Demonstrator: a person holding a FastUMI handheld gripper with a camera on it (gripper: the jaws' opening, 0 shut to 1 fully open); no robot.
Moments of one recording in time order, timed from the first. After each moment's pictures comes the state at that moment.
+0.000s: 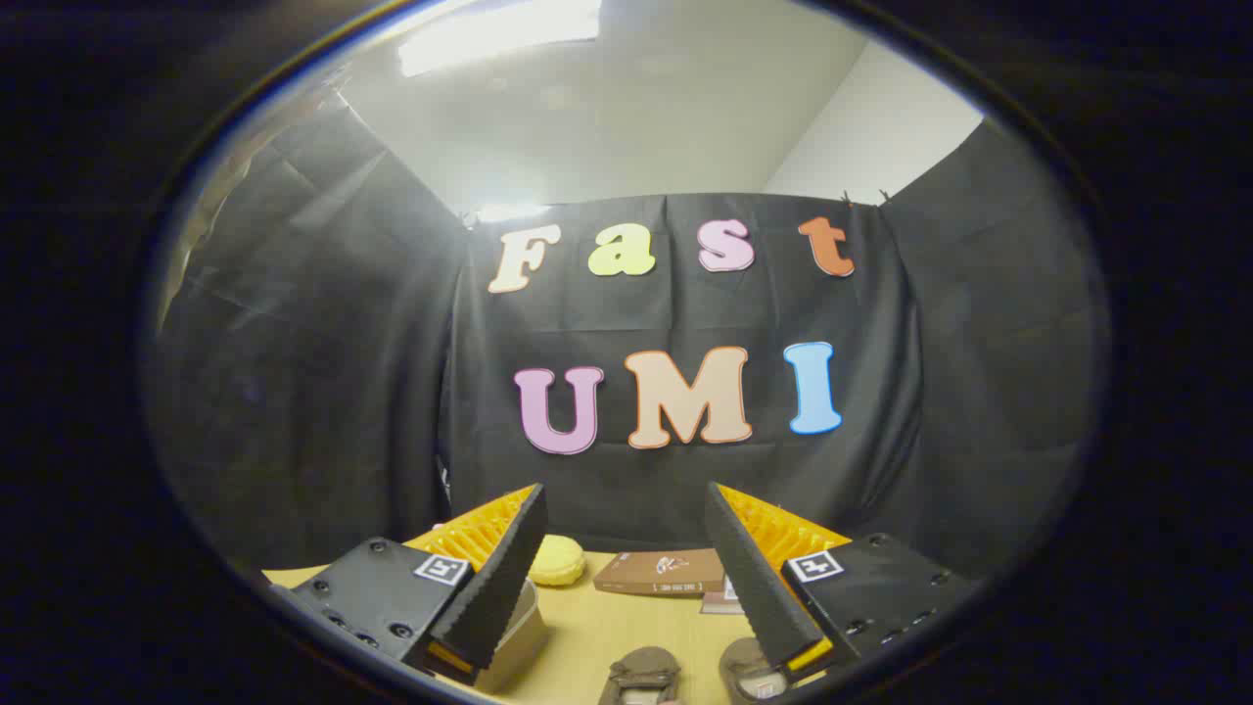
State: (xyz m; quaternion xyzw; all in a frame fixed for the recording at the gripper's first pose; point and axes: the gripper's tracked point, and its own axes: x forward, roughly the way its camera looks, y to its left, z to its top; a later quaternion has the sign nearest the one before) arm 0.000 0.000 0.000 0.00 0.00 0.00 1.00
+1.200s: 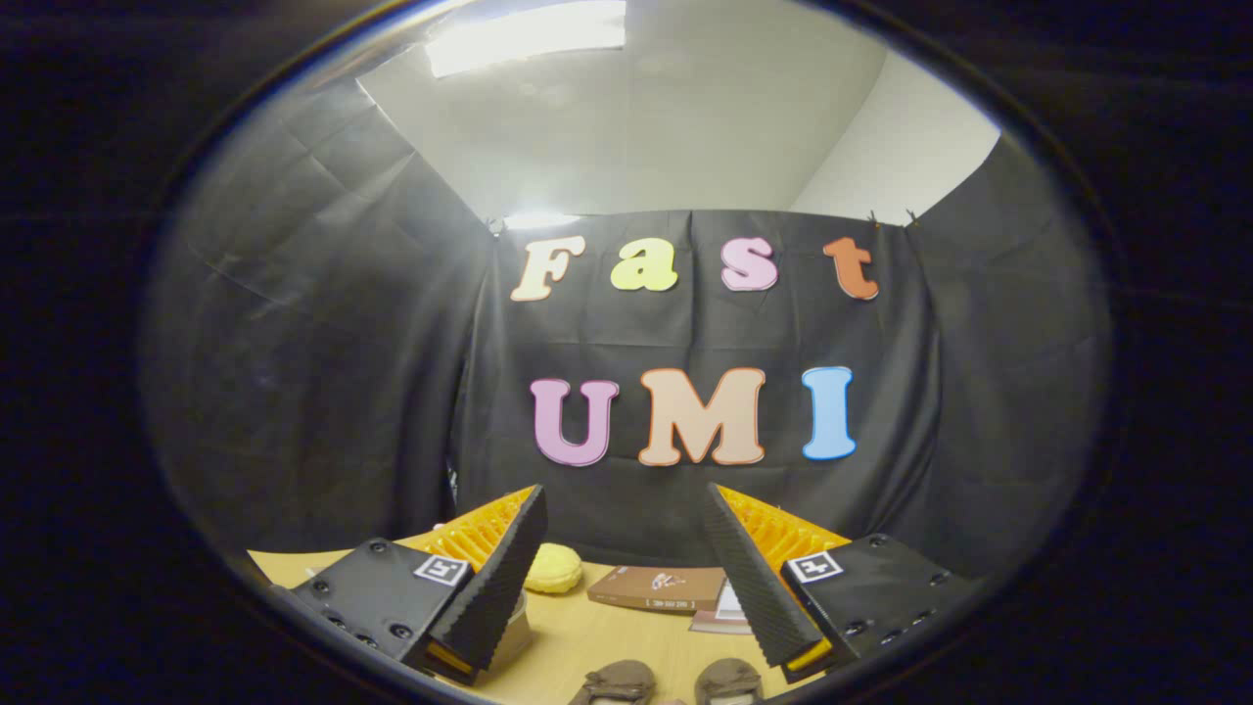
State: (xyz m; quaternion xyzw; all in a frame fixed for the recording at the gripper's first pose) arm 0.006 -0.004 0.001 -0.01 0.00 0.05 1.00
